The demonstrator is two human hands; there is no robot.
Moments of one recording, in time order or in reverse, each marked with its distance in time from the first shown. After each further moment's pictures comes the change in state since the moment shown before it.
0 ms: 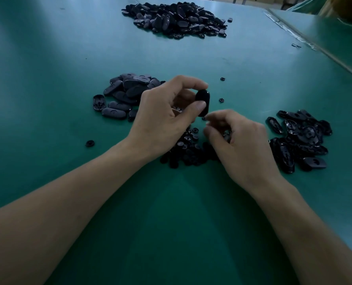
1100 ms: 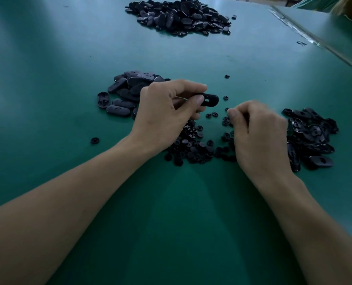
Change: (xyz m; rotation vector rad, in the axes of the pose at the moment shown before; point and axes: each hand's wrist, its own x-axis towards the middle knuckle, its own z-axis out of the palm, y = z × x) left_hand 0.002 -0.004 0.000 -0.100 0.026 -0.127; right_hand 0.008 0.007 -0.004 -0.184 0.164 0.074
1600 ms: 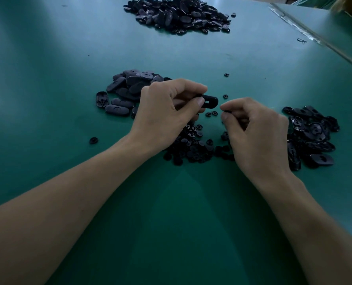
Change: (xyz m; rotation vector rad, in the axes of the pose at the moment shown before) left_hand -0.001 -0.002 0.000 0.070 -0.011 -0.009; right_hand -0.003 -0.008 0.000 0.200 0.041 -0.051
